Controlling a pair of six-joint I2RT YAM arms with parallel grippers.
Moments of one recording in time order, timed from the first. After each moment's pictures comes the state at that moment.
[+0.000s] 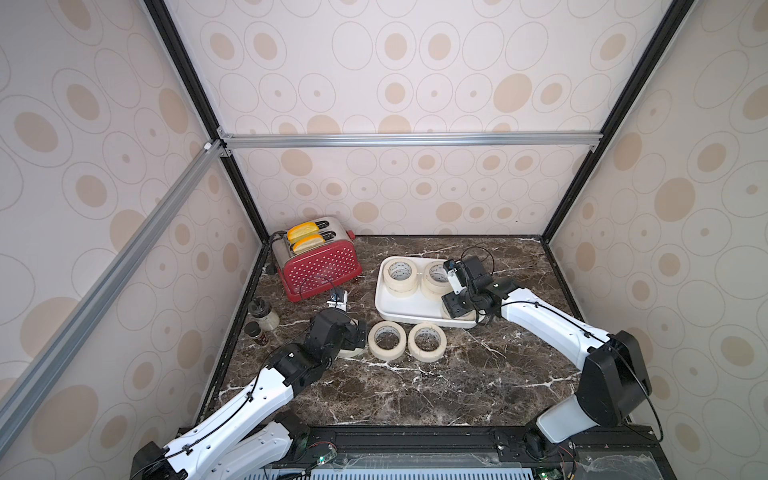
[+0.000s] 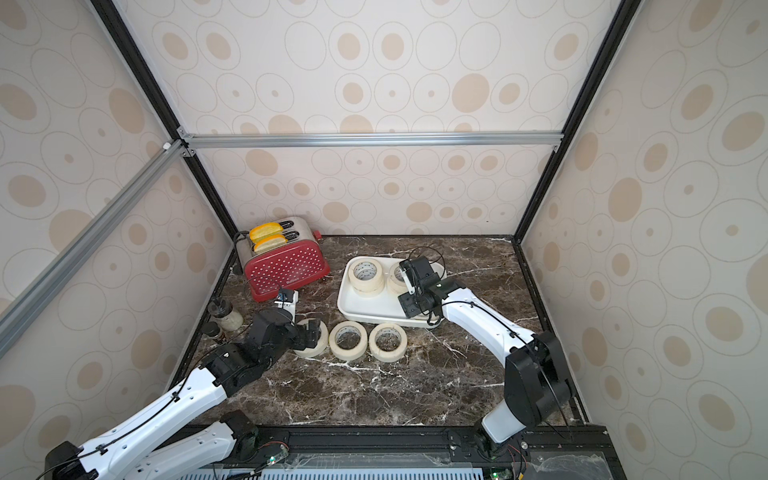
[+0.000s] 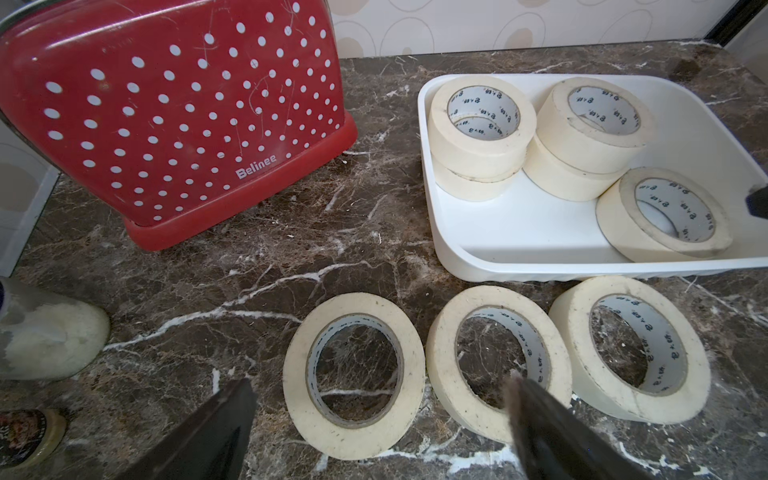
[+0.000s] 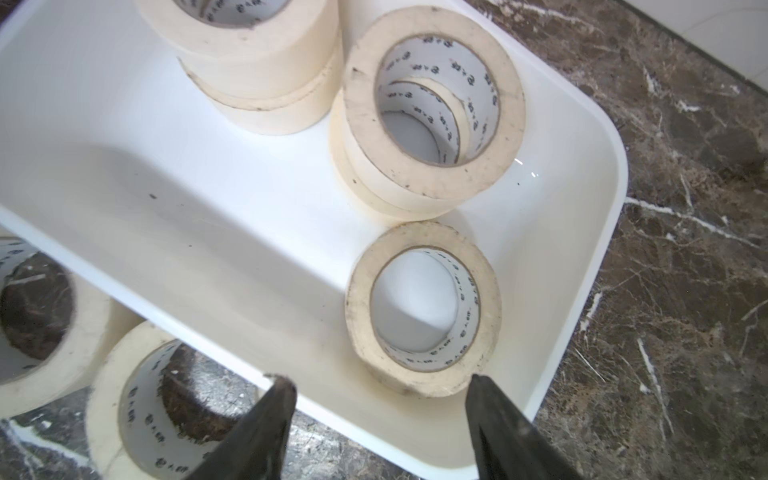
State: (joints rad) left arm -0.66 0.88 0.68 -0.47 -0.39 -0.34; right arm 0.61 1.57 1.21 -0.65 0.16 0.00
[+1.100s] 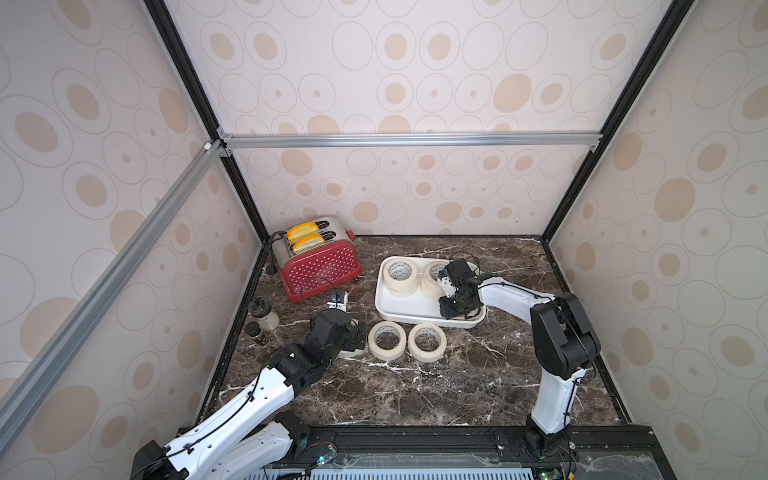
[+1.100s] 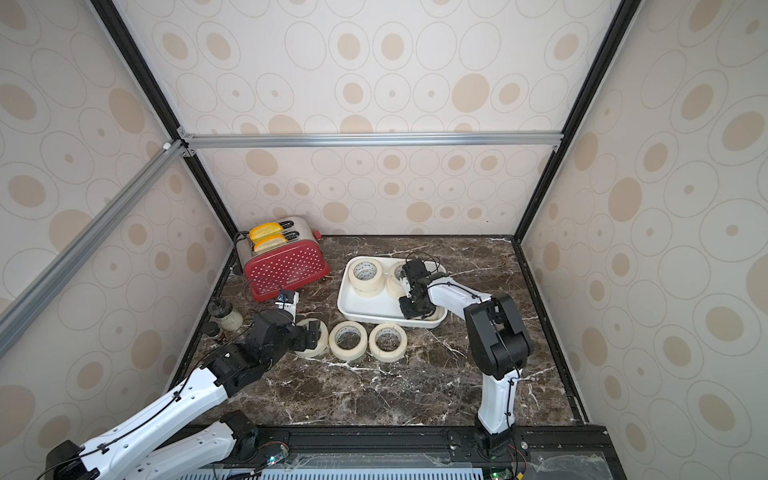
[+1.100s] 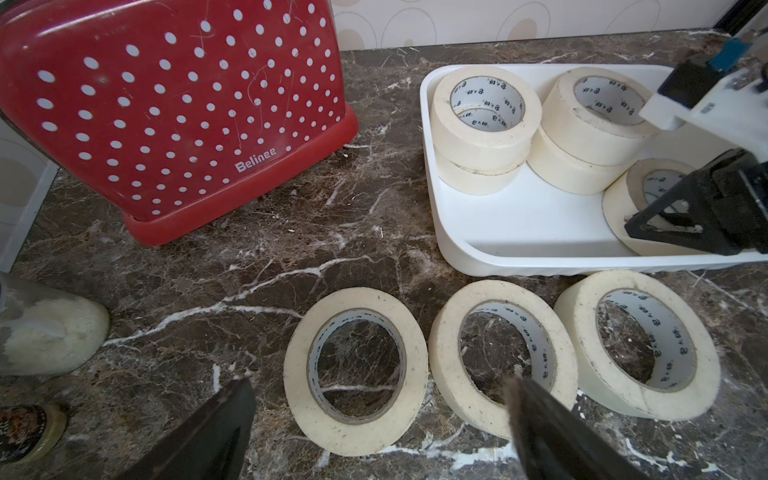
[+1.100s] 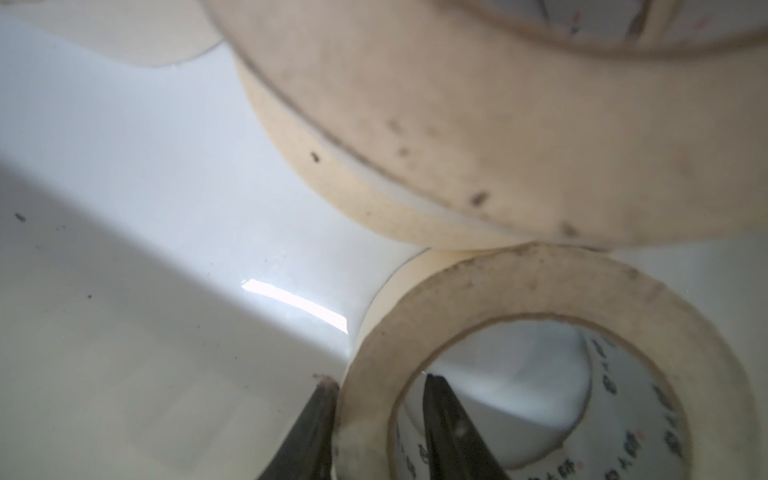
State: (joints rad) left arm -0.66 0.89 0.67 -0.47 -0.39 -0.34; right arm 0.53 1.90 1.28 -0.60 -0.06 0.08
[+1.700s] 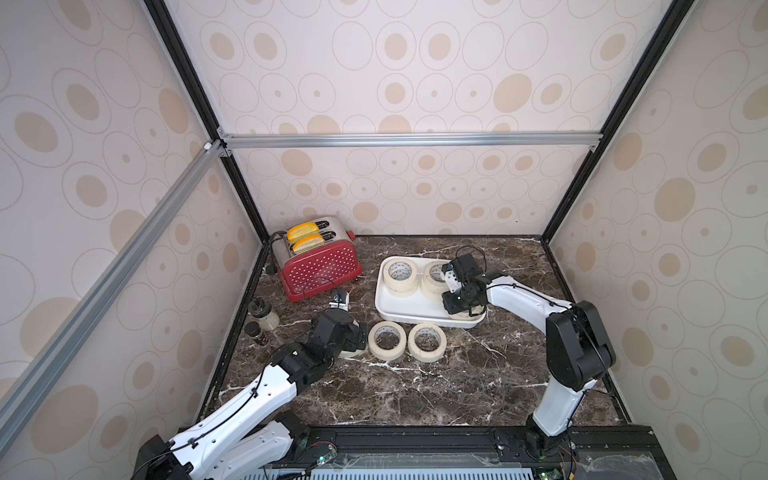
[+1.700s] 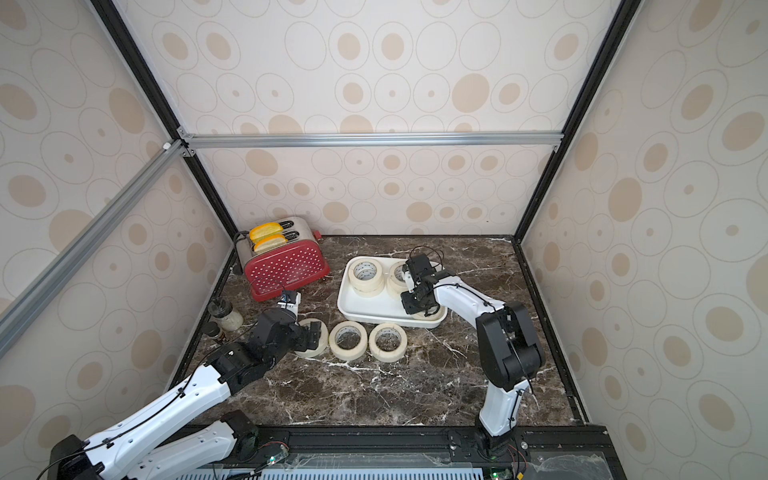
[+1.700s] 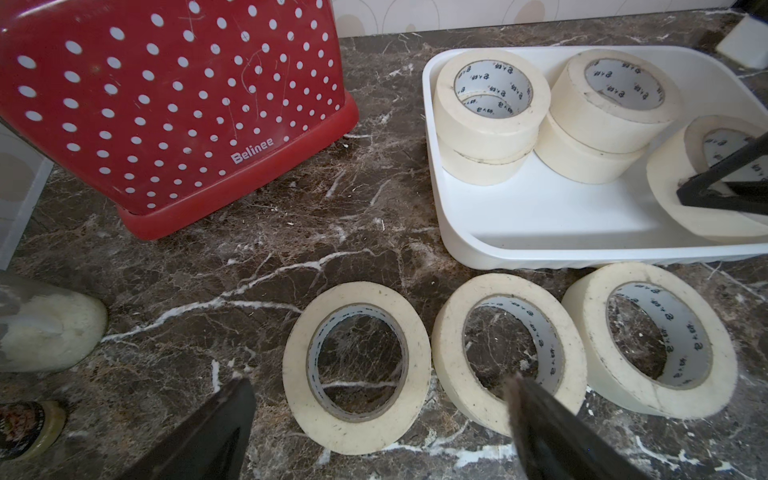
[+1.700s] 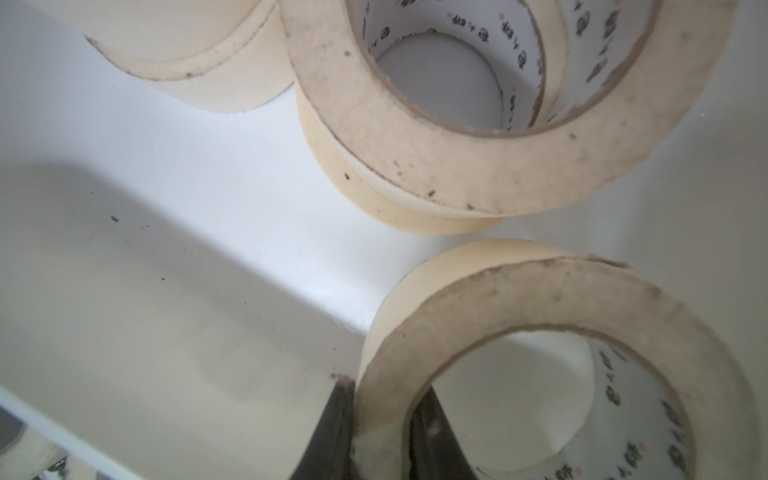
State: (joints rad) left arm -0.66 0.91 0.67 -0.47 -0.39 -0.34; right arm 0.53 1.77 1.28 -0.63 -0.05 0.07
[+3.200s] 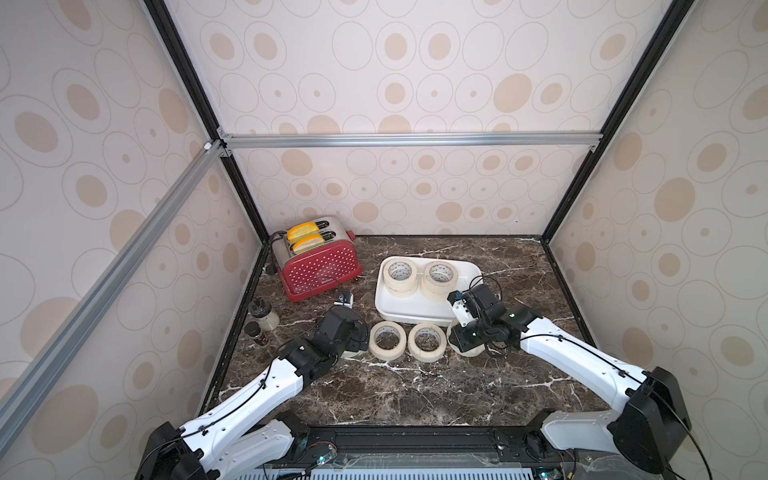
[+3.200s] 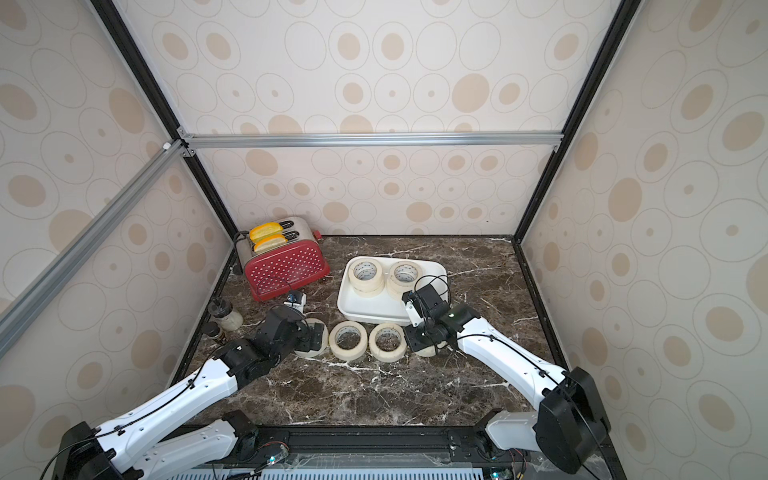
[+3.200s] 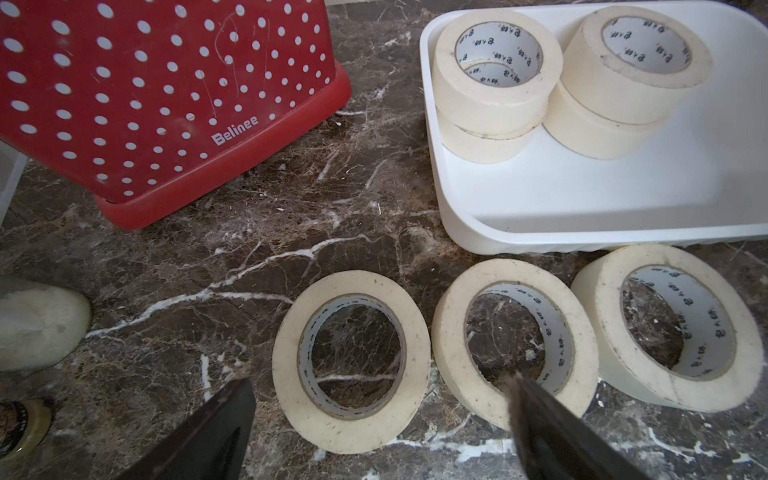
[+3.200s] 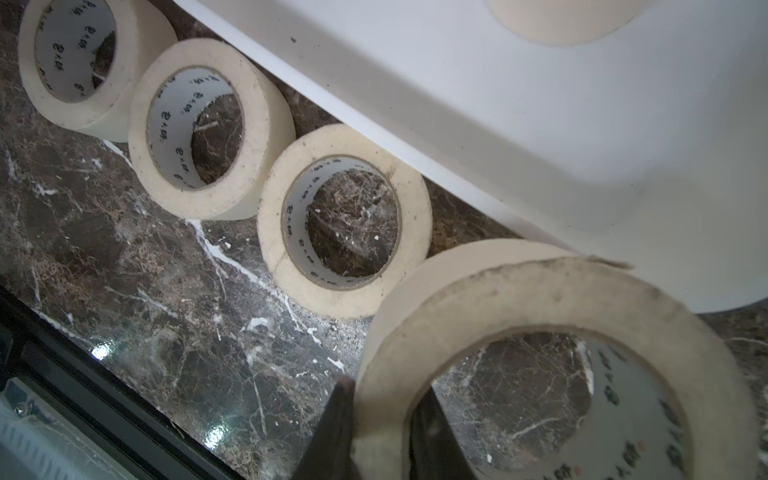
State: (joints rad) left arm -0.66 0.98 0.68 -0.47 -0.38 -0.34; right arm 0.72 1.29 0.94 -0.76 -0.10 0.20
